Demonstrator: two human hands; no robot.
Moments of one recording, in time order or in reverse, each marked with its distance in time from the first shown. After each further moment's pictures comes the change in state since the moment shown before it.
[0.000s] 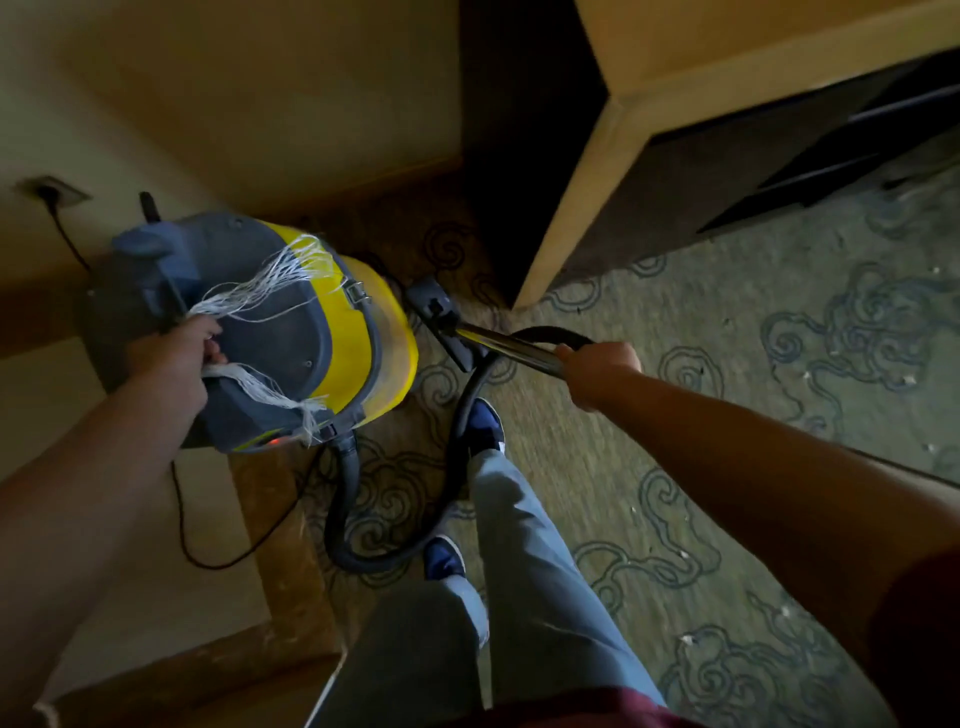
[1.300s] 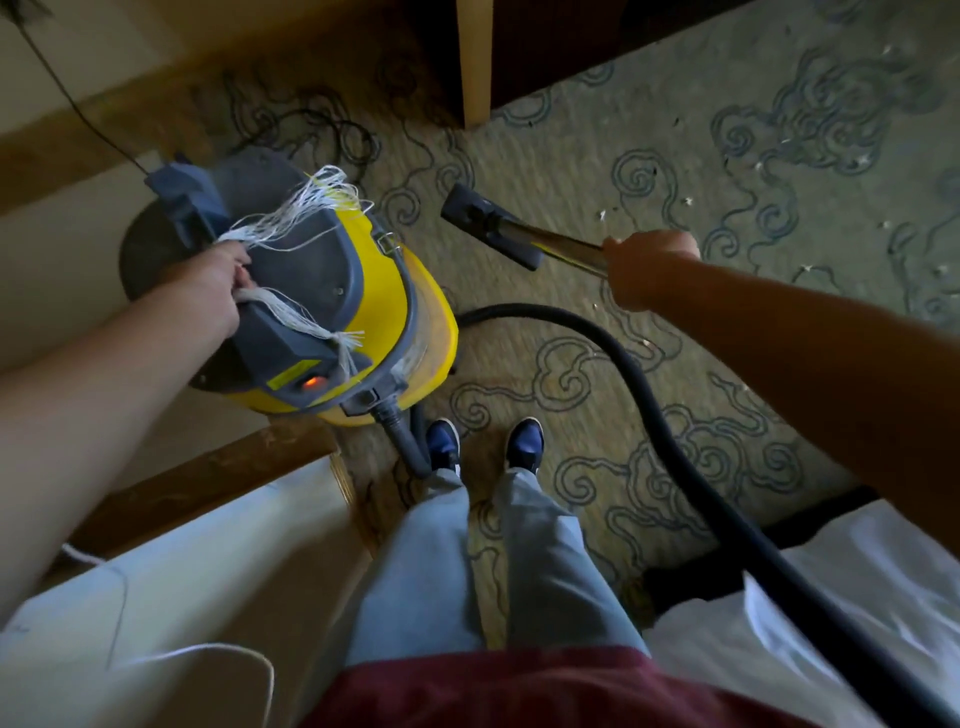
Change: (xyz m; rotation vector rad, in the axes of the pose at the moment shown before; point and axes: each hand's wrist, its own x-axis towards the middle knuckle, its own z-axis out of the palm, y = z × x) left_hand -0.294 -0.301 -0.165 0.042 -0.112 -0.035; right_hand -0.381 -0.018 0.265 0.068 0.111 0.187
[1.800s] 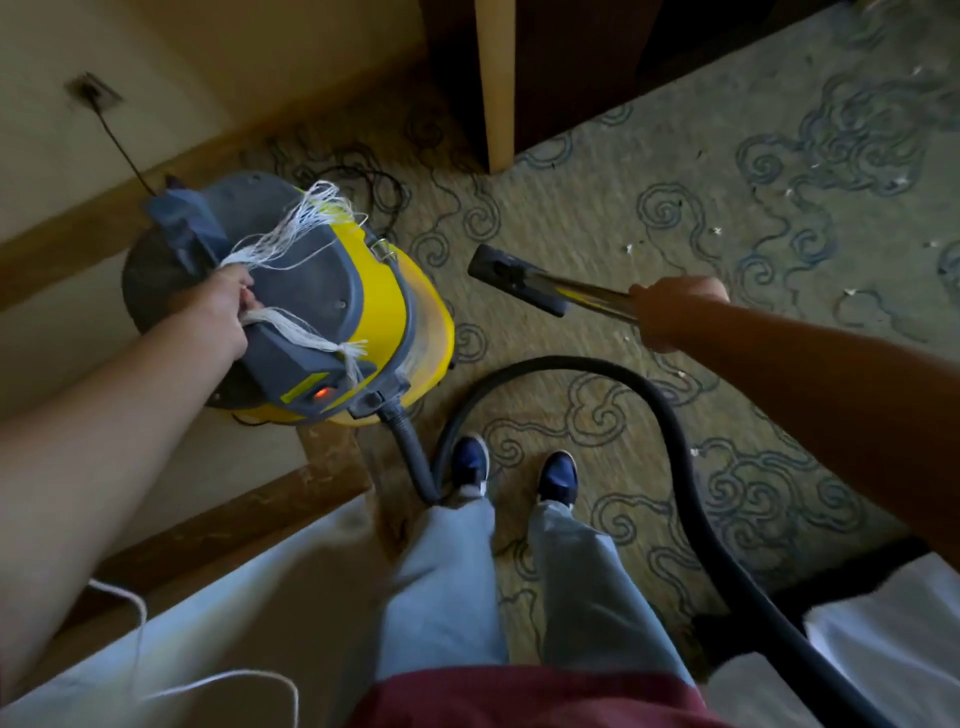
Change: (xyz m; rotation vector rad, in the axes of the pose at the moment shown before) left_hand 0.021 0.051 -0.005 -0.070 0.023 0.083; right_hand 0.011 -0.003 -0.007 0.041 -0.090 -0.012
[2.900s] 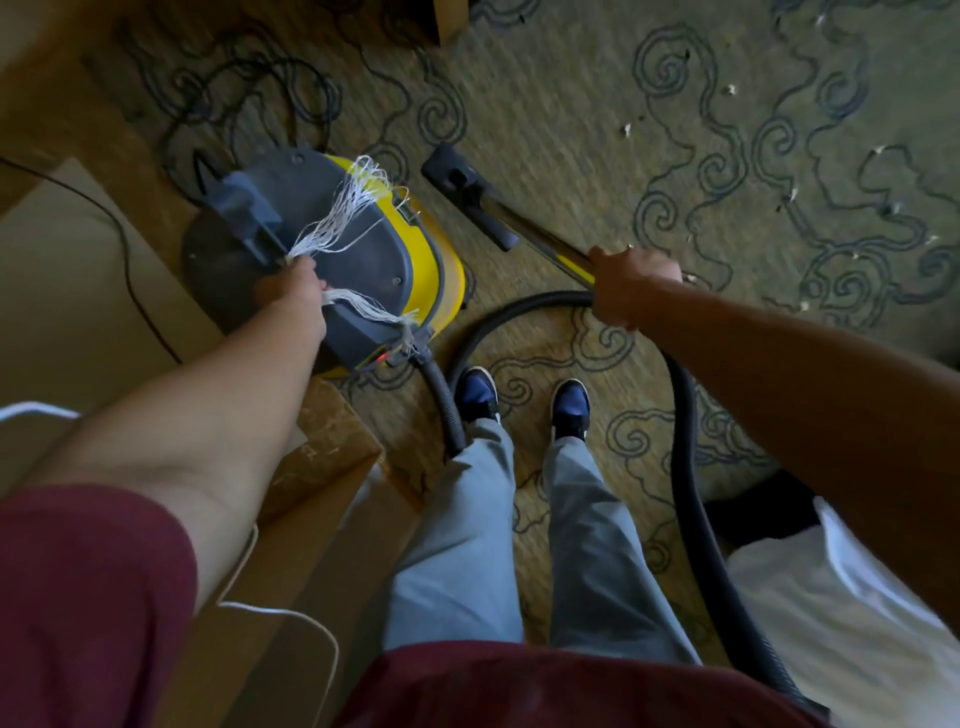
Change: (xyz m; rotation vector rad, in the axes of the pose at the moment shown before) left_hand 0.144 -0.072 0.137 0.382 -0.015 -0.078; right_hand 0.111 -0.087 0.019 0.420 -0.209 0.104
